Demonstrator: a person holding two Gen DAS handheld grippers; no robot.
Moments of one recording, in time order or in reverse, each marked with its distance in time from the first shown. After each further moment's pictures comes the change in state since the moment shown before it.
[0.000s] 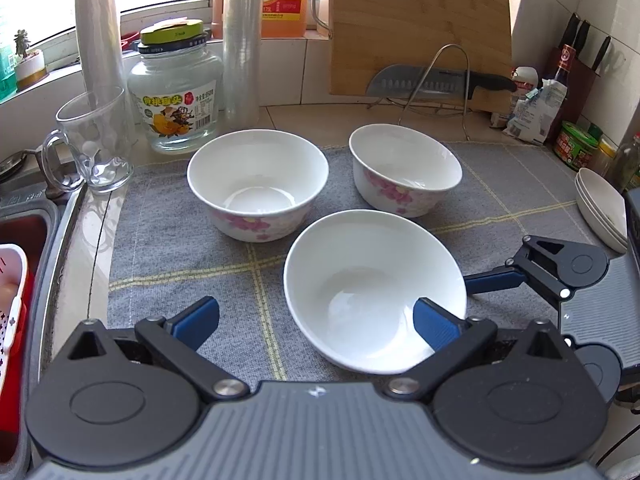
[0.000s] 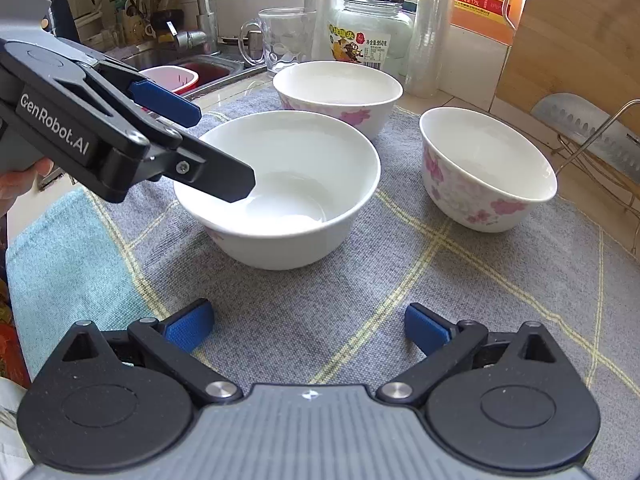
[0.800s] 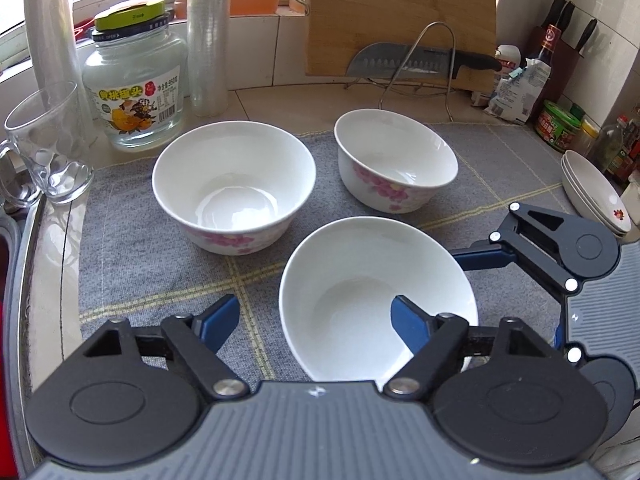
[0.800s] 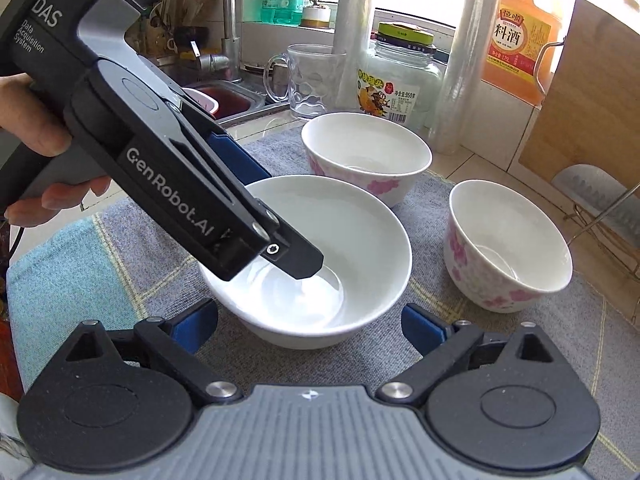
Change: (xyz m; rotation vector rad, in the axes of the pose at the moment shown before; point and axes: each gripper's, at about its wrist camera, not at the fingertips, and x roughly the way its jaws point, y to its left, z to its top) left arm 0.027 0.012 0.022 0.057 0.079 -0.095; right arm 0.001 0.017 0.025 -0.105 -0.085 -0.015
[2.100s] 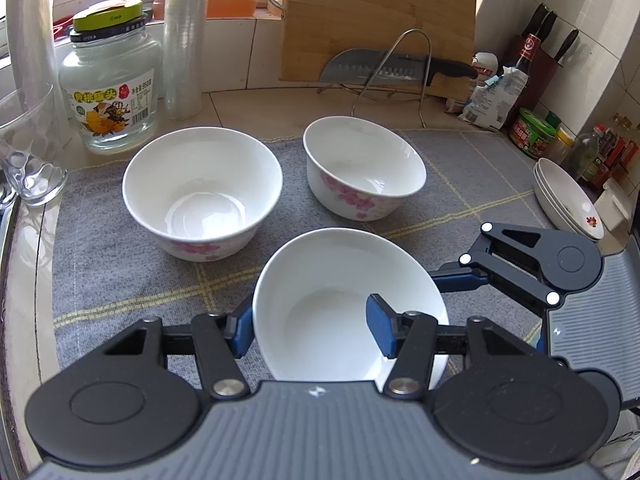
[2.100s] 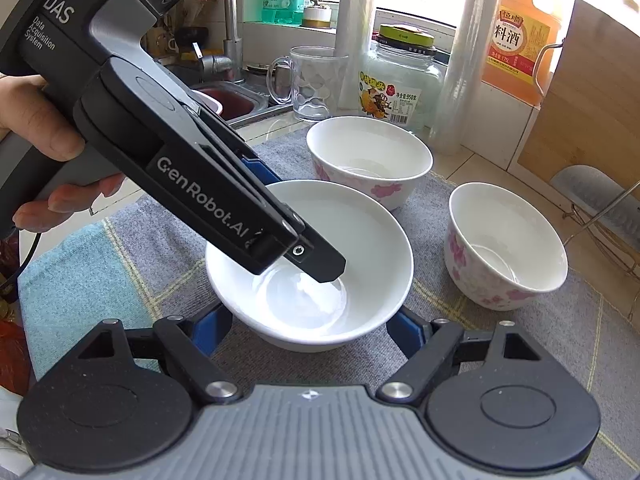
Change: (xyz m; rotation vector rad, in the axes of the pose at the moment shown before) left arm -0.005 -0.005 0.005 -0.020 -0.004 -0.094; right arm -0.011 0.002 0.003 0.014 0.020 0.014
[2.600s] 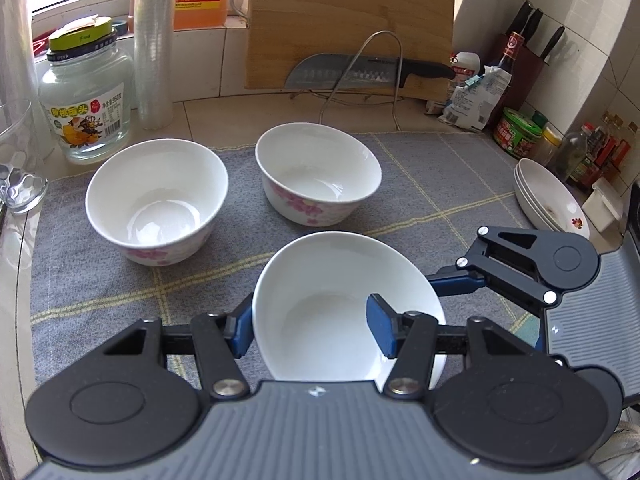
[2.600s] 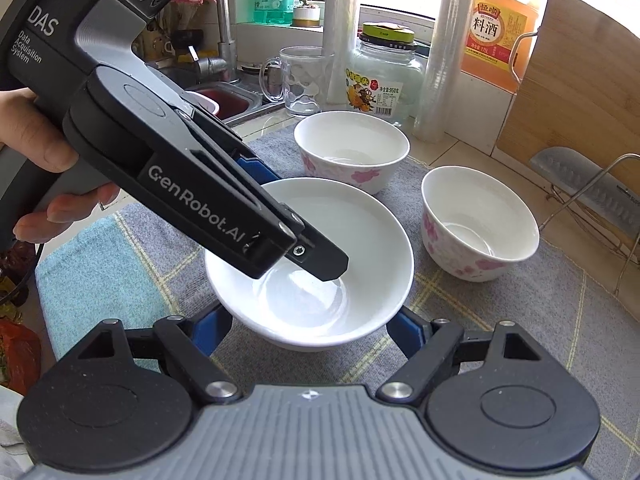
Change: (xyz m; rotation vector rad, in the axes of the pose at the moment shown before) left arm -0.003 -0.040 0.006 0.008 -0.006 -0.011; right arm -0.033 -0.013 -0.016 0.038 0.018 0.009
